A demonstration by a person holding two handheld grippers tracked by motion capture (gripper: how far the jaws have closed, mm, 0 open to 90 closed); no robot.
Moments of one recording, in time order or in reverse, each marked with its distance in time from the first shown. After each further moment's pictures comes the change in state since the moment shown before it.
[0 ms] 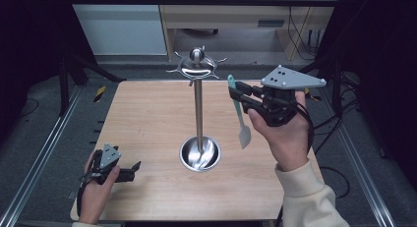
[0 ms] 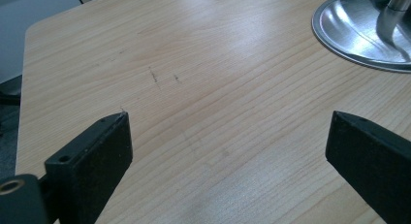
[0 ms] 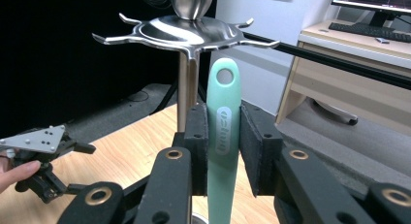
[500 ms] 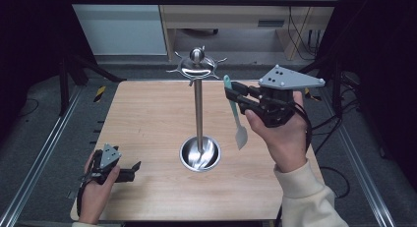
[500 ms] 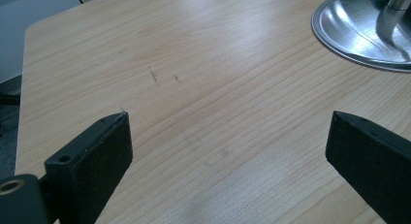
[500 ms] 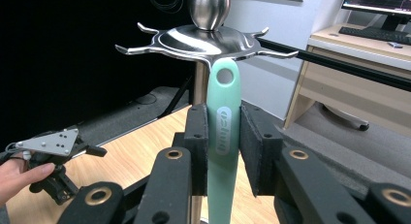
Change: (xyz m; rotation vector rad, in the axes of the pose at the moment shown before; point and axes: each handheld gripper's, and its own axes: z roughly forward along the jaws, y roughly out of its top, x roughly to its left) left arm 0.000 0.000 0.000 0.001 0.000 0.000; right arm 0.006 0.004 0.001 -0.011 0.028 -0.001
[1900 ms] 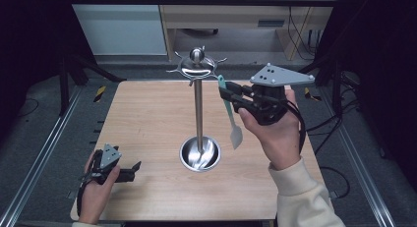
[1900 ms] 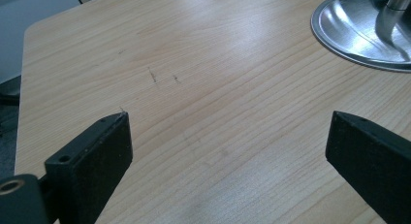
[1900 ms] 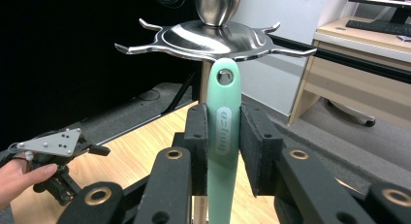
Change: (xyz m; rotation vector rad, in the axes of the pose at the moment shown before) left arm 0.000 0.000 0.000 0.000 -0.001 0.002; right arm 0.003 0.002 0.012 0.024 0.015 0.008
